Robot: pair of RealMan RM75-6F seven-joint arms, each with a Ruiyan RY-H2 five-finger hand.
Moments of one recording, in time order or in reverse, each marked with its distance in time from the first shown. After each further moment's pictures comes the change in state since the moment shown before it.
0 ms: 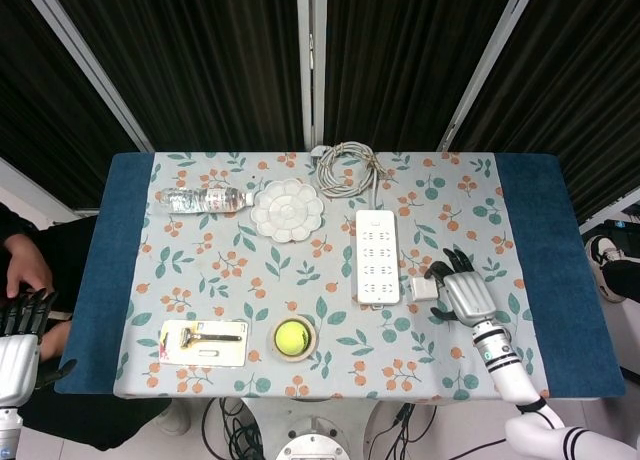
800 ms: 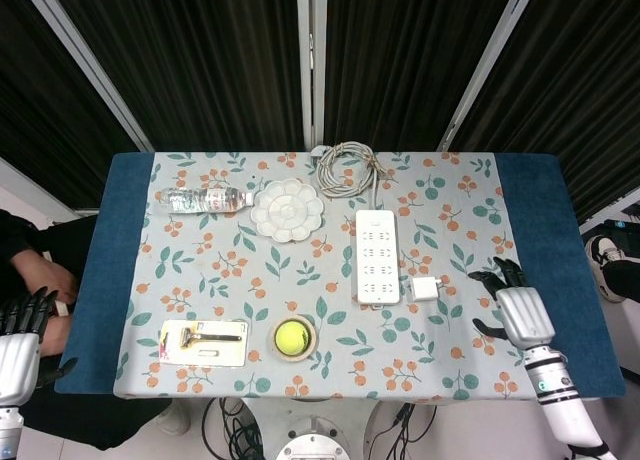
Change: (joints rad) left arm -0.001 0.003 0.002 -0.012 0.005 0.013 0.013; right arm -0.152 0.256 -0.029 -0.281 -0.048 0.145 0.005
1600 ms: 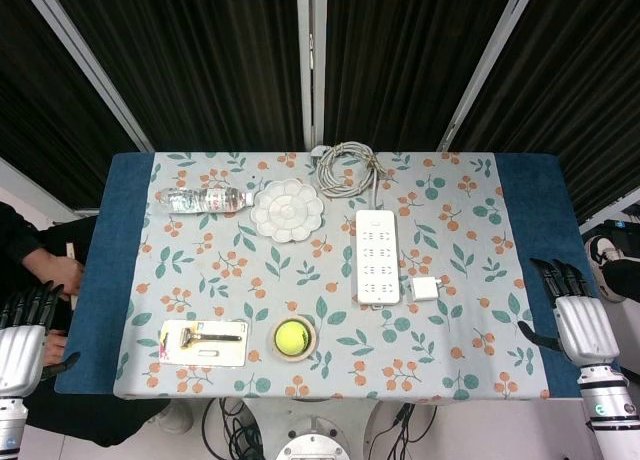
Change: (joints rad) left arm -0.033 0.023 -0.016 -0.042 -0.022 -0.051 0.053; right arm -0.120 0.237 -0.017 -0.172 -0.004 0.143 0.095
